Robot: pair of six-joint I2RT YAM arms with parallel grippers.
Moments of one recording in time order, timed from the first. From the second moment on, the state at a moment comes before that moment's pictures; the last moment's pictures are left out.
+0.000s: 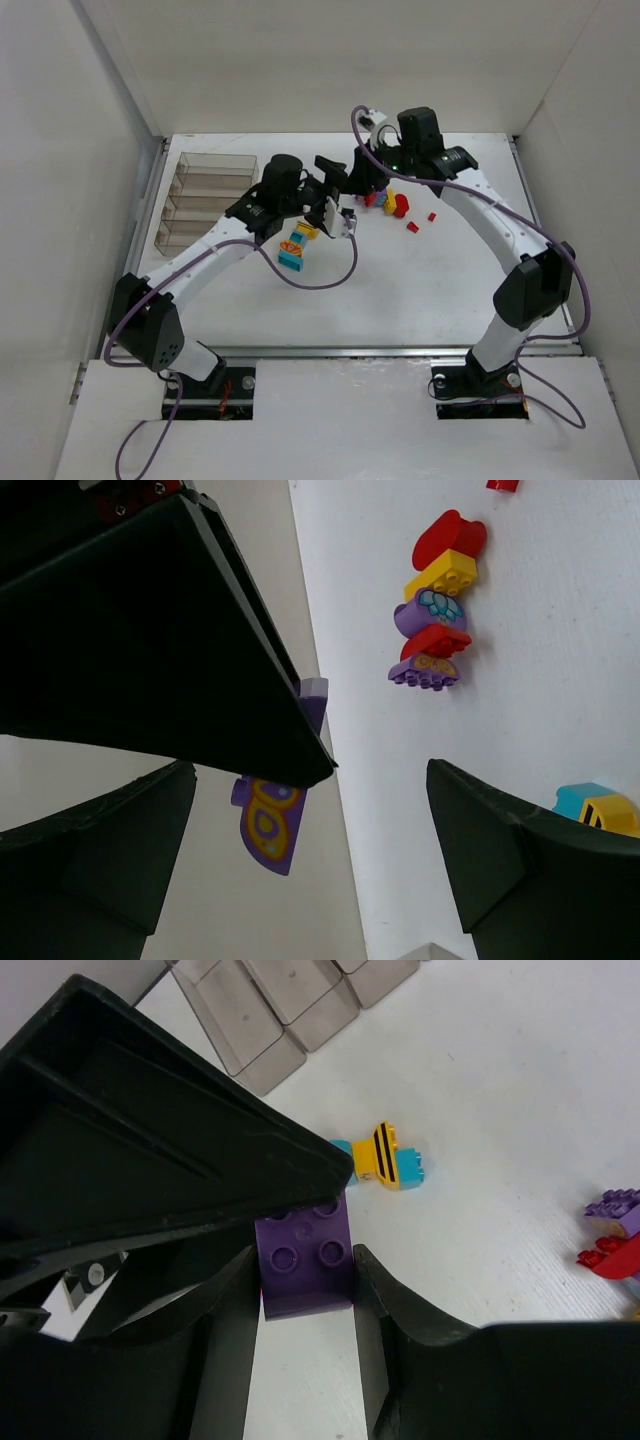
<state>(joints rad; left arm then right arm) -0.60 1.46 1.21 -0.18 0.46 1.40 0.44 1.71 1.70 -0.58 -0.64 0.02</state>
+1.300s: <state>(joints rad) -0.31 1.55 1.22 -0.21 0.35 0.83 0.30 1.75 1.70 -0.46 -0.42 0.27</state>
